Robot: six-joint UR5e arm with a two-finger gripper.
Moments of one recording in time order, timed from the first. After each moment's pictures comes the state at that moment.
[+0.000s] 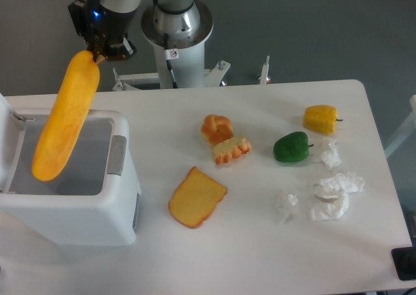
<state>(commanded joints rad) 2.27 -1.56 -1.41 -1.95 1.14 0.89</state>
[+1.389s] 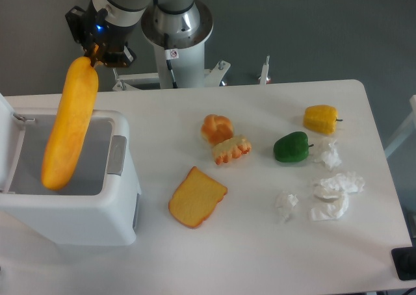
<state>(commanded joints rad) 2.27 -1.62 -1.37 -1.99 1.14 0.82</state>
